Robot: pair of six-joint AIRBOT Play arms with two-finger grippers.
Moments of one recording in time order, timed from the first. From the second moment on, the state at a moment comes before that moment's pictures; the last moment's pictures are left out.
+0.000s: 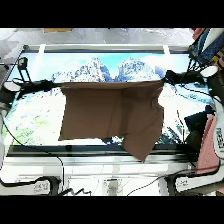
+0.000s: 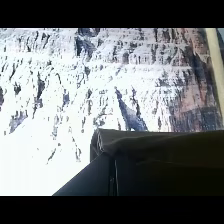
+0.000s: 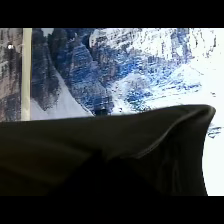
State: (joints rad) left arm 0.21 -1.47 1.24 0.87 -0.62 -0.97; right arm -0.21 -1.62 1.53 -0.91 0.99 1.31
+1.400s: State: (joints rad) left arm 0.53 -1.28 1.09 1.34 -1.33 -1.10; right arm -0.21 -1.37 0.89 -1.22 1.41 1.27
